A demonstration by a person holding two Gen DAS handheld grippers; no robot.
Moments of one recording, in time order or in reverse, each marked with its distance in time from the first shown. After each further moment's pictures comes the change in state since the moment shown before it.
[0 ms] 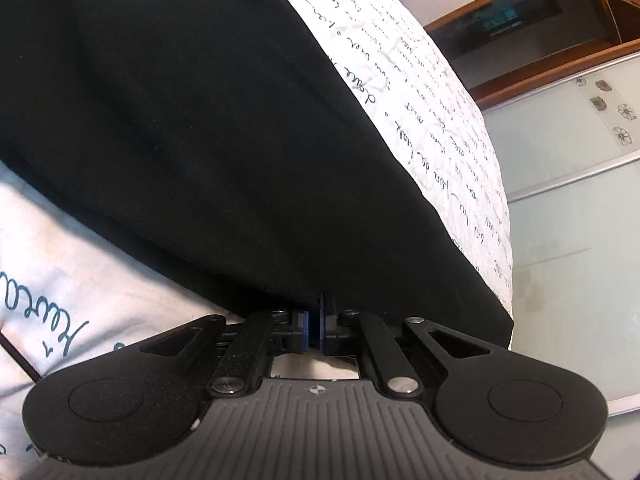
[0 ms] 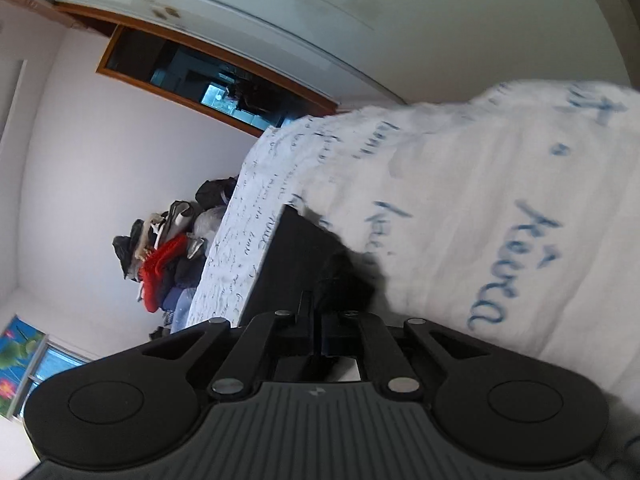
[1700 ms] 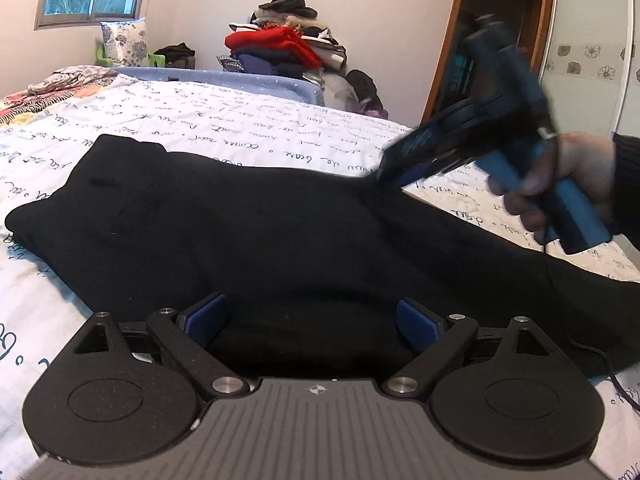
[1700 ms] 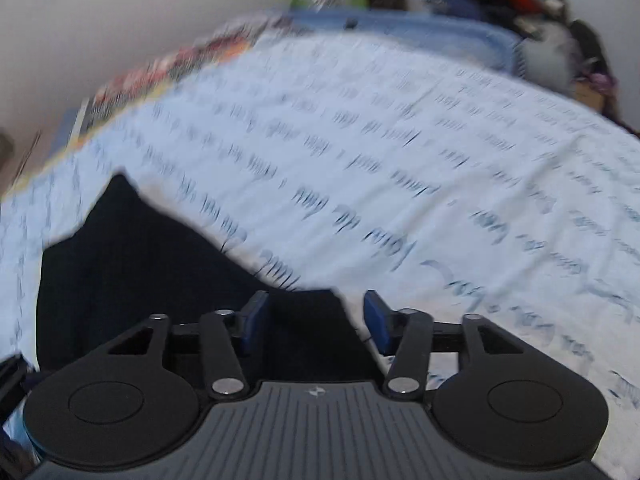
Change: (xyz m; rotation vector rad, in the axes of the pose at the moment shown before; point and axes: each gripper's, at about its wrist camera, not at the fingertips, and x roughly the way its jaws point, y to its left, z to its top) left arm -0.073 0.089 -0.017 0.512 -0.563 0.293; right arm 0.272 0.362 -0.356 -1.428 0.847 0.240
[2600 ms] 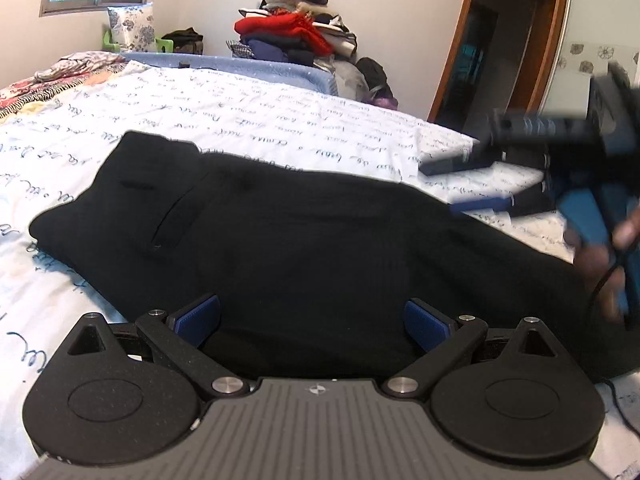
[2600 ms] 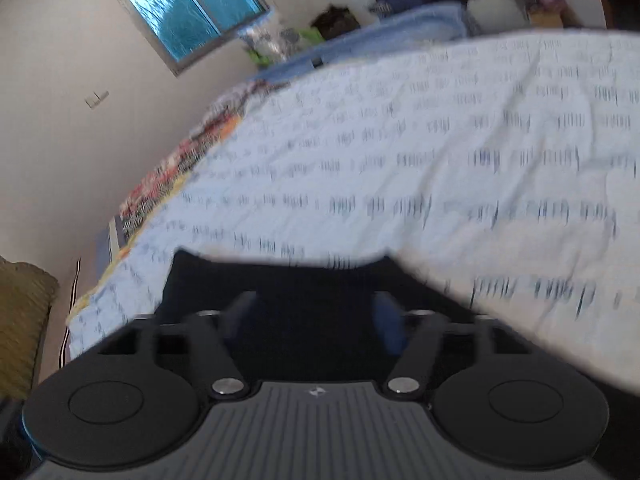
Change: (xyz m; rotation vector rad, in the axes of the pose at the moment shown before) left arm 0.015 0.025 0.017 -0.005 0.048 0.019; right arm -0.051 -0.008 -0.056 0.416 -0.176 0.170
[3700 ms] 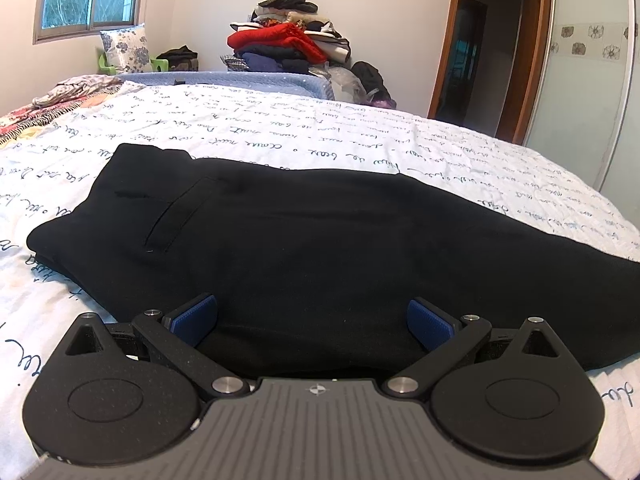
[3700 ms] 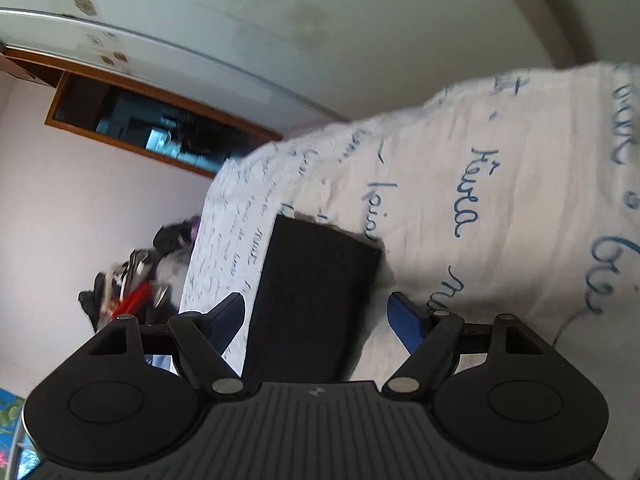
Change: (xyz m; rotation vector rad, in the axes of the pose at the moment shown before) left arm 0.006 -0.012 -0.009 0.069 -0.025 0.036; right arm -0.334 -0.213 -0.249 1.173 -0.862 -0.411
